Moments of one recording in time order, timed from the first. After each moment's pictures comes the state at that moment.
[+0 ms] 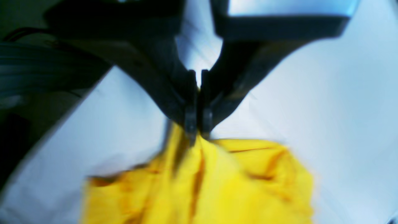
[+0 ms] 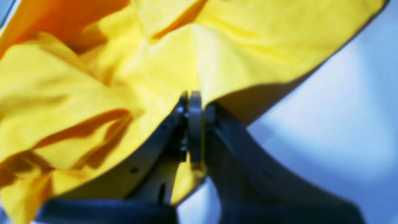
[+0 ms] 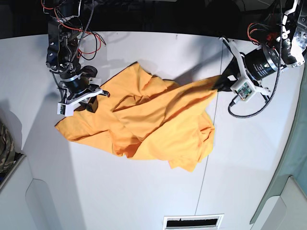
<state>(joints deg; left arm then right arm) 24.3 -34.6 0.2 110.4 -16.6 -27.3 21.9 -0.4 -0.3 11.0 64.3 14.1 17.4 -15.0</state>
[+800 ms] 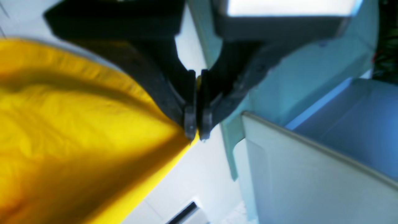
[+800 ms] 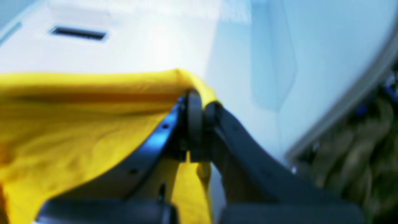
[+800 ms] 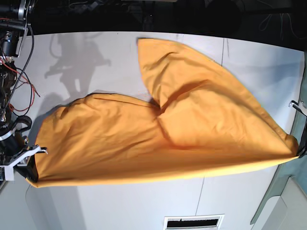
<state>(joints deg) 21.2 -46.6 -24.8 110.5 -19.7 -21.3 21.4 15.3 20.5 11.8 77.8 17.7 24.1 -20.8</state>
